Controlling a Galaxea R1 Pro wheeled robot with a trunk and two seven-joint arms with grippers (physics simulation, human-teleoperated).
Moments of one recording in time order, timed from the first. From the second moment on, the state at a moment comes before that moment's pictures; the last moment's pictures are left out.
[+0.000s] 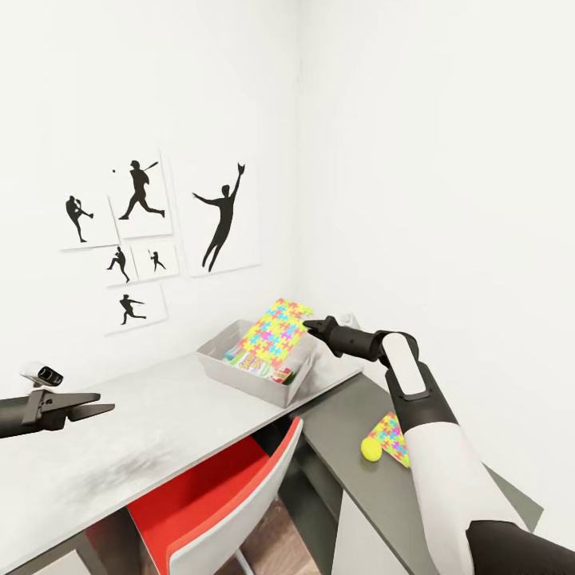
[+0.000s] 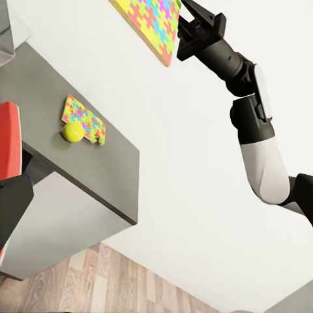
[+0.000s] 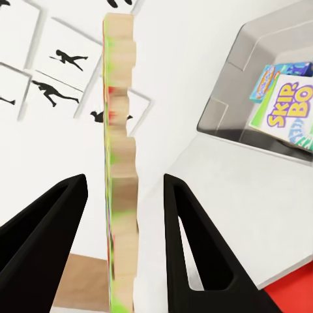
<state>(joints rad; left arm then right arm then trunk) -0.50 0.77 0.02 -1.08 0.54 1.03 -1.57 -0.87 0.12 -0.08 -1.02 -0.96 0.92 -0.04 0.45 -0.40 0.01</state>
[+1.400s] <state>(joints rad) -0.50 0.77 0.02 -1.07 0.54 1.03 -1.57 -0.87 0.11 -0.12 -1.02 -0.96 0.92 -0.04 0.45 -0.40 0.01</state>
